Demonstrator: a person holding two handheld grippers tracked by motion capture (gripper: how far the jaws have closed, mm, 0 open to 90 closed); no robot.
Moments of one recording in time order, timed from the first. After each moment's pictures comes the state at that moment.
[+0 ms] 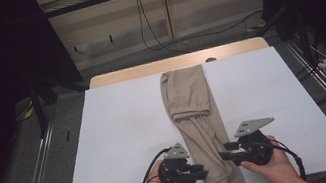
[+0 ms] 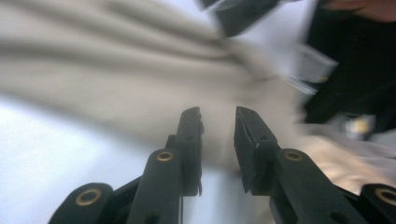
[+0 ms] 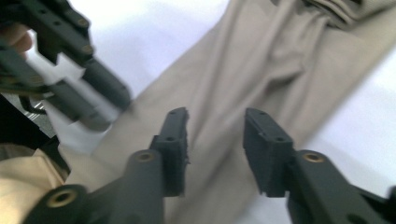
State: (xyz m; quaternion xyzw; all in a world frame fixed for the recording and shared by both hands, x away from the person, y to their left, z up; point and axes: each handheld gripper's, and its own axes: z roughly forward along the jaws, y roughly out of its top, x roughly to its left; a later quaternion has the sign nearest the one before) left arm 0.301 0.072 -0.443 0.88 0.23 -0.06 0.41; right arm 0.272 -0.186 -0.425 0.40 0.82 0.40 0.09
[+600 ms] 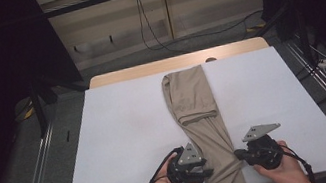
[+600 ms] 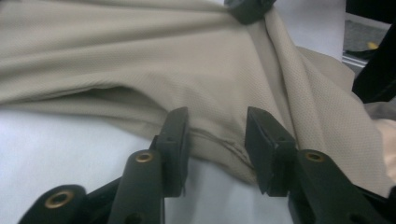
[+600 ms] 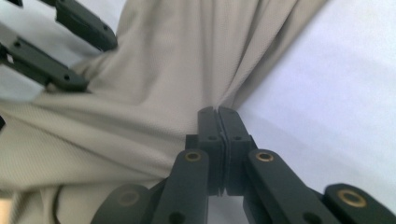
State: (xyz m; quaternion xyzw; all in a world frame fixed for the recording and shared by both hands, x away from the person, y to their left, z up) left arm 0.295 0.043 -0.452 0.91 0.14 0.02 0.39; right arm 0.257 -0.209 -0.442 0.44 0.82 0.33 0.11
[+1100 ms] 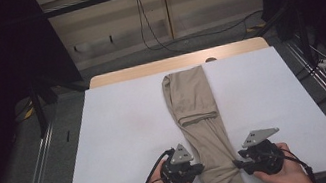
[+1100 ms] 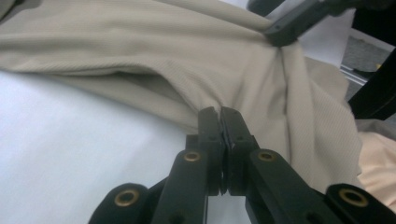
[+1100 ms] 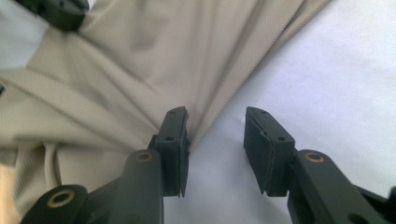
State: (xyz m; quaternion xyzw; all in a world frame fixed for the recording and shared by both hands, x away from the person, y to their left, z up) left arm 0.288 0.064 -0.441 0.90 0.22 0.00 0.38; right arm 0.248 -0.205 -0.444 0.42 0.84 0.32 0.12
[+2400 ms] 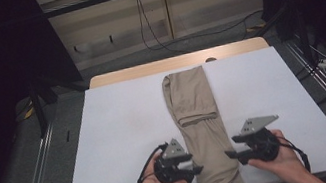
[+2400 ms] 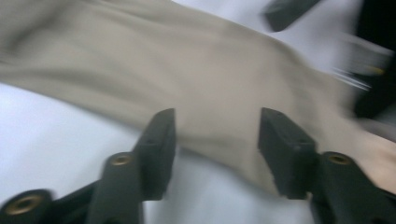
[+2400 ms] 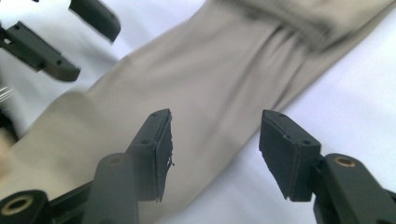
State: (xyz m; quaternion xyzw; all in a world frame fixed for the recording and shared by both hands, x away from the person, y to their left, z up) left arm 0.322 0.074 -0.427 0.89 0.22 0.03 0.41; right arm 0.282 -0.207 -0.423 0.38 0.84 0.38 0.13
